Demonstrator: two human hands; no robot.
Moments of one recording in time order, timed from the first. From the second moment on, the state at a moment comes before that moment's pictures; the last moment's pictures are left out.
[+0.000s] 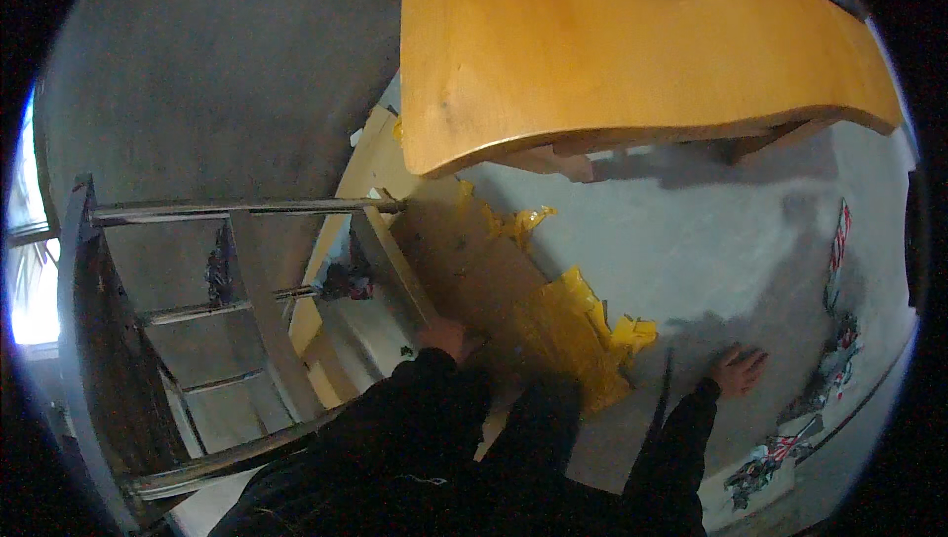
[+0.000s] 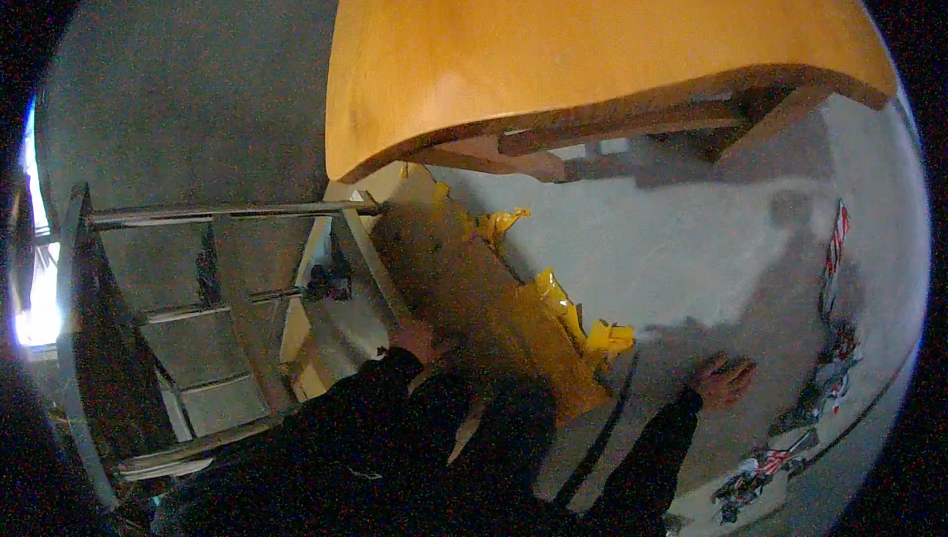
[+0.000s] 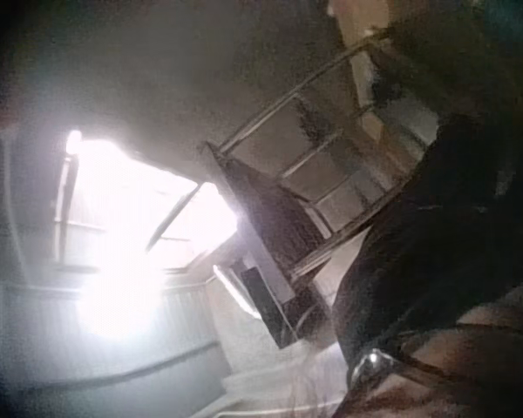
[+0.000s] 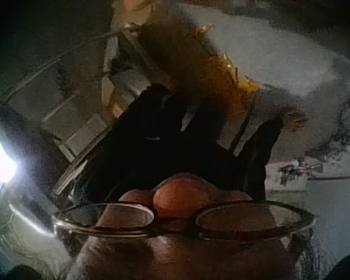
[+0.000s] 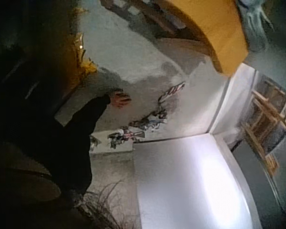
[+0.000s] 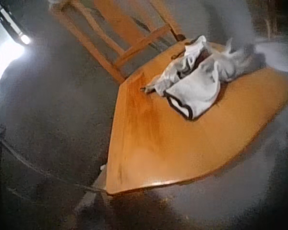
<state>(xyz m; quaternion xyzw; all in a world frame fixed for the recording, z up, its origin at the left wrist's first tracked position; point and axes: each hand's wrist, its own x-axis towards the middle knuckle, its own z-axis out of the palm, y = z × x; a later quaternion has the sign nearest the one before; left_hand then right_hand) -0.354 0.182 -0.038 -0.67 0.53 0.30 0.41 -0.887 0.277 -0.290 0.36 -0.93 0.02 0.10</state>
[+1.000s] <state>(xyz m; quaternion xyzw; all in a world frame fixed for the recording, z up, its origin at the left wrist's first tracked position) -0.332 0.283 0.064 -0.75 0.23 0.54 0.31 -0.594 -0.189 0.244 0.93 -0.21 0.27 -0.14</state>
